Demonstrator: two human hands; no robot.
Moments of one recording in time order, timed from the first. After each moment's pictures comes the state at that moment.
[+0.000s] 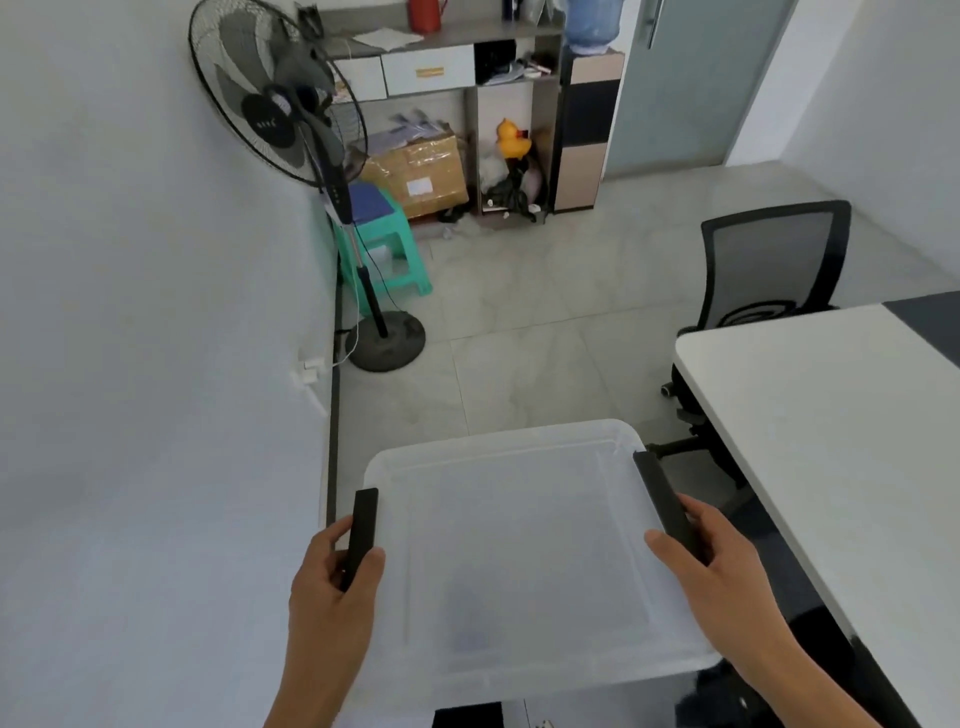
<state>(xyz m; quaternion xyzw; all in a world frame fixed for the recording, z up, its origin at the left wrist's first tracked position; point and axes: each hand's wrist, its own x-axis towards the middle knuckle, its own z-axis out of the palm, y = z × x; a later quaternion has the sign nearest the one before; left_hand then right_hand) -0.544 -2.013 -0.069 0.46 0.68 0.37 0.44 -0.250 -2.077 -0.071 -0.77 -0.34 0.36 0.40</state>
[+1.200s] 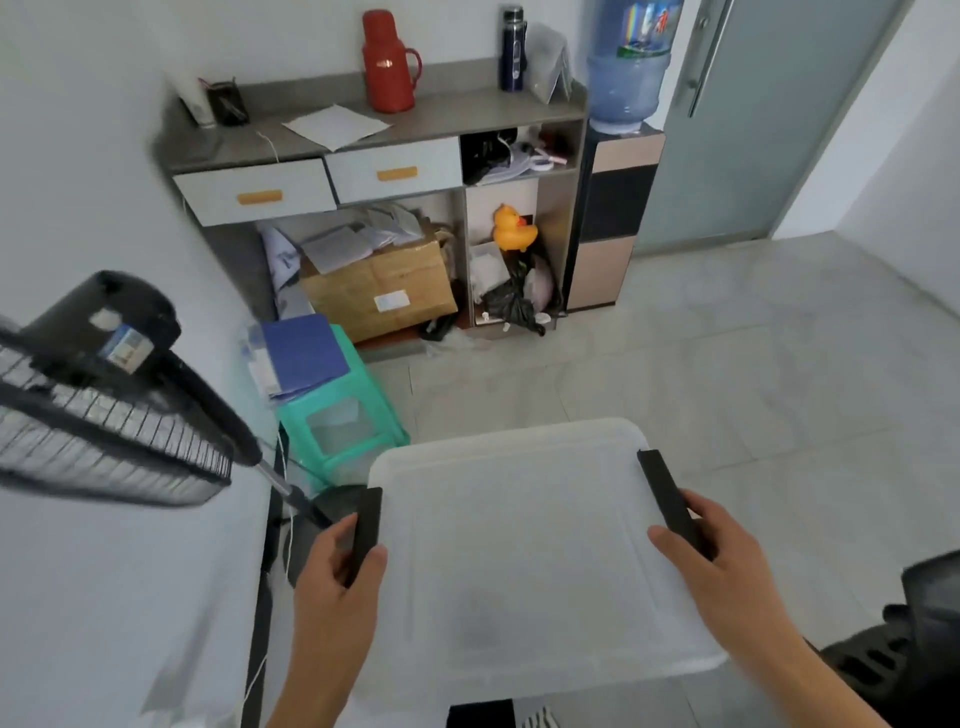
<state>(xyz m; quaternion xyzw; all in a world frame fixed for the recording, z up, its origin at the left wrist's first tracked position) -0.287 -1.196 -0.055 0.45 0.66 0.39 0.46 -0.005 -1.267 -0.051 -0.78 -0.33 0.36 0.40</state>
